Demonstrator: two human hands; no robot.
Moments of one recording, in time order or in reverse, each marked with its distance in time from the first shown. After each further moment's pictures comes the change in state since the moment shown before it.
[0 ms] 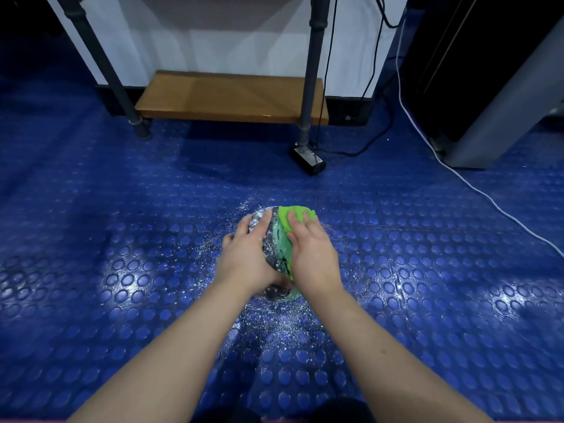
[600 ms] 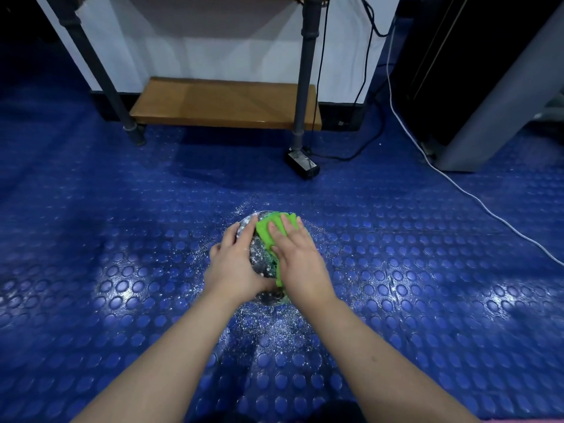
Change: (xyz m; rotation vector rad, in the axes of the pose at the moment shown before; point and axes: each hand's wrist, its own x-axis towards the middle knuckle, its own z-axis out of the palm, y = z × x) left_hand -0.006 -0.016 0.007 -0.054 0.090 0.016; right_hand -0.011 -0.005 0.006 0.019 0.015 -0.216
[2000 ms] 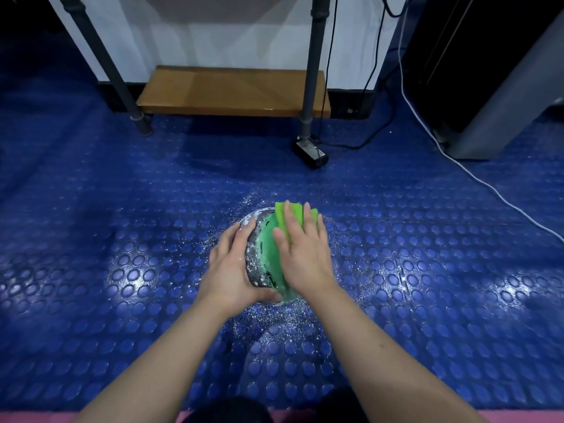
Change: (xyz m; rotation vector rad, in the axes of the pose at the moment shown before) left_hand -0.020 -0.038 0.004 -0.141 -0.010 0.124; right_hand -0.002 -0.011 0.000 0.035 -0.047 0.229
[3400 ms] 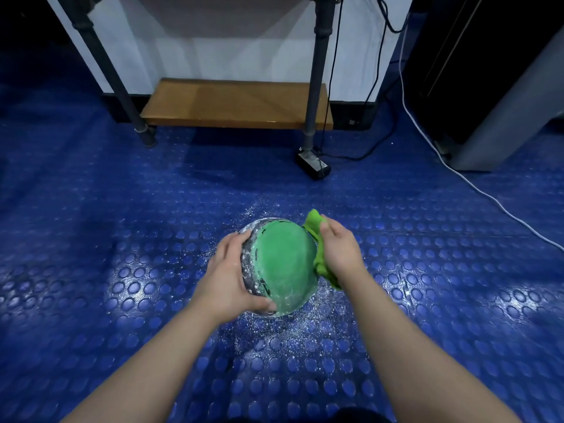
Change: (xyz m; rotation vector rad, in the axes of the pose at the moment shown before) left_hand 0.020 -0.012 -0.013 0.027 -0.073 -0.020; right_hand 0.039 0.033 -0.026 0.477 0.030 0.385
